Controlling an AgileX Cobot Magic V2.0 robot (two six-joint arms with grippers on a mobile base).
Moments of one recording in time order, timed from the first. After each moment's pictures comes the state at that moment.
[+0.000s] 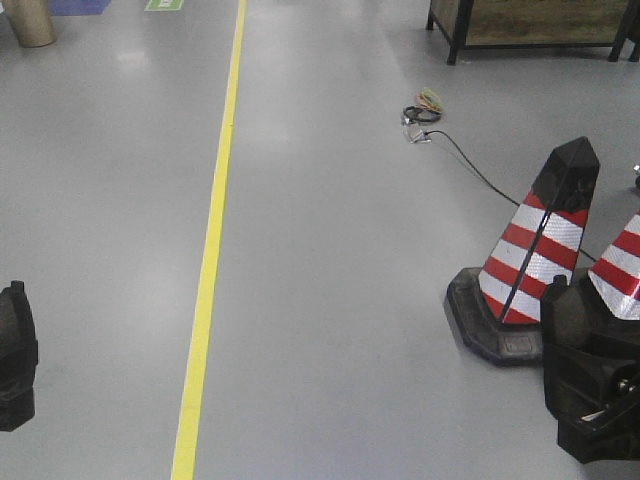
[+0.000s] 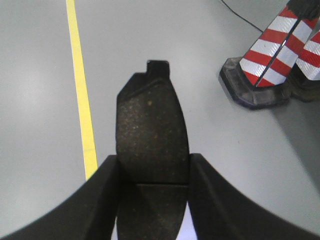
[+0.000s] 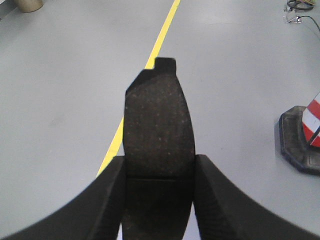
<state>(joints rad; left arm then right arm) -0.29 0.69 -0.52 0.06 0.56 -0.27 0.36 0.63 -0.45 -0.03 0.41 0.15</state>
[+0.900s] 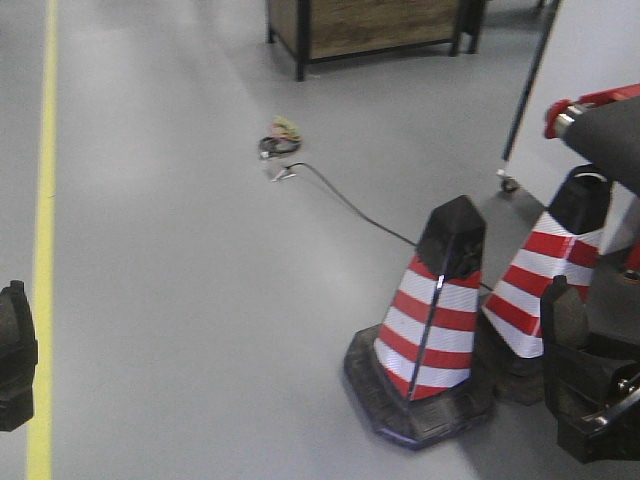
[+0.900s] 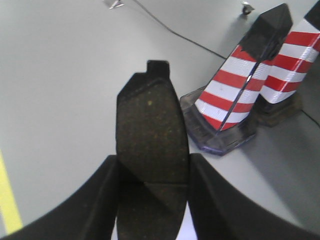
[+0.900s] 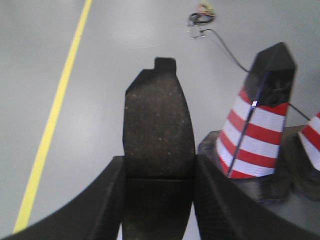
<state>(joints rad) -0.29 0.69 -0.52 0.06 0.56 -0.27 0.36 0.63 -0.45 -0.03 0.41 0.15</state>
